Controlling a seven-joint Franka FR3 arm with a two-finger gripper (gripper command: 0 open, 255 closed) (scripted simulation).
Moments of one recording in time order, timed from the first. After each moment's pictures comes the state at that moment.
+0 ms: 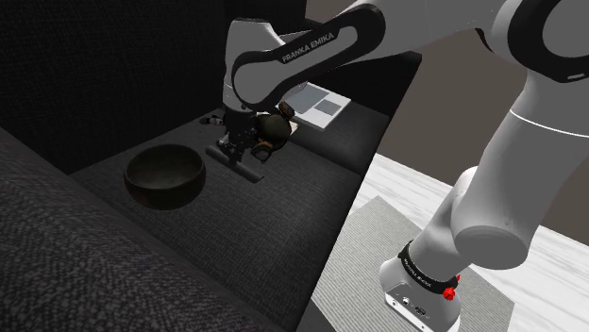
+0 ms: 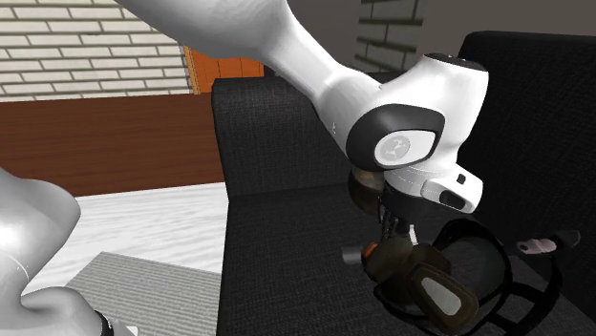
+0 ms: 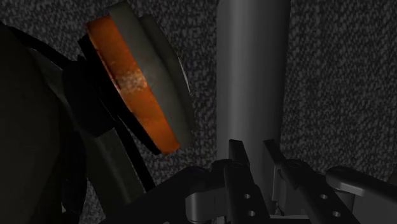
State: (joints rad) arm 0.28 0.15 0.17 -2.12 0.06 2.28 0.11
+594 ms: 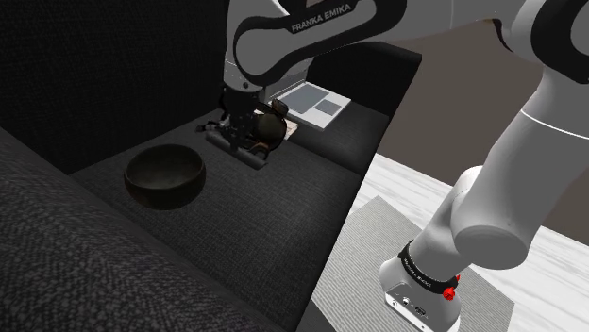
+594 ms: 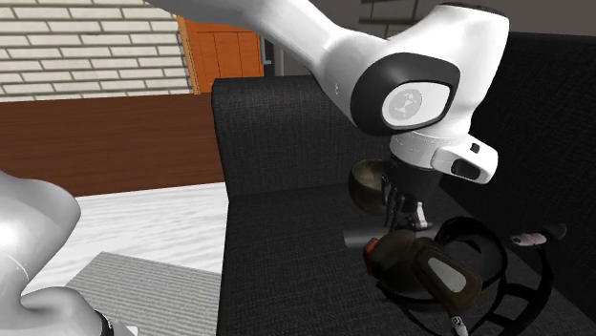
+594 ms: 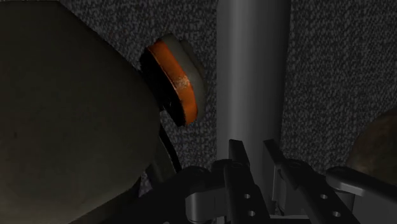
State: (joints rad) arm 0.28 0.08 0.17 -2.07 0.07 2.16 0.11
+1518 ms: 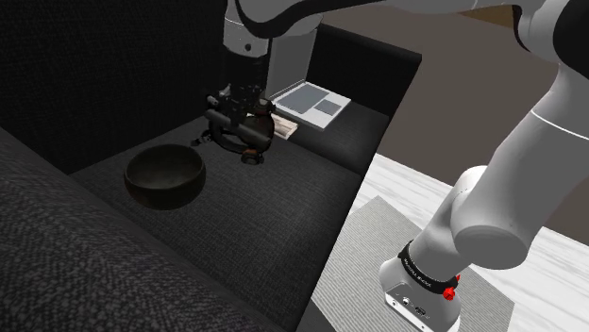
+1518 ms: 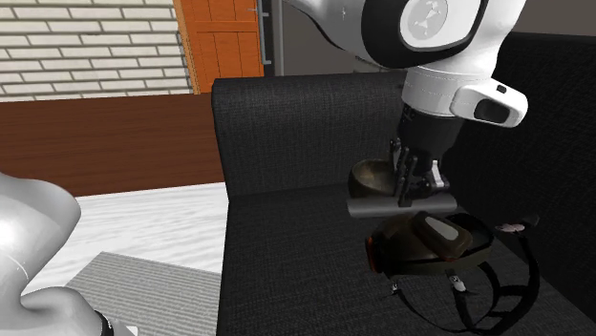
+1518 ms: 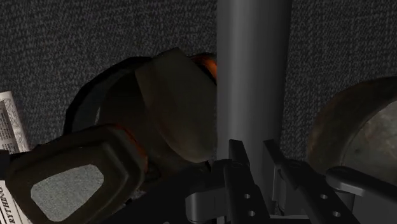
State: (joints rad) arm 0.27 0.02 0.17 -1.95 0.07 1.98 0.12
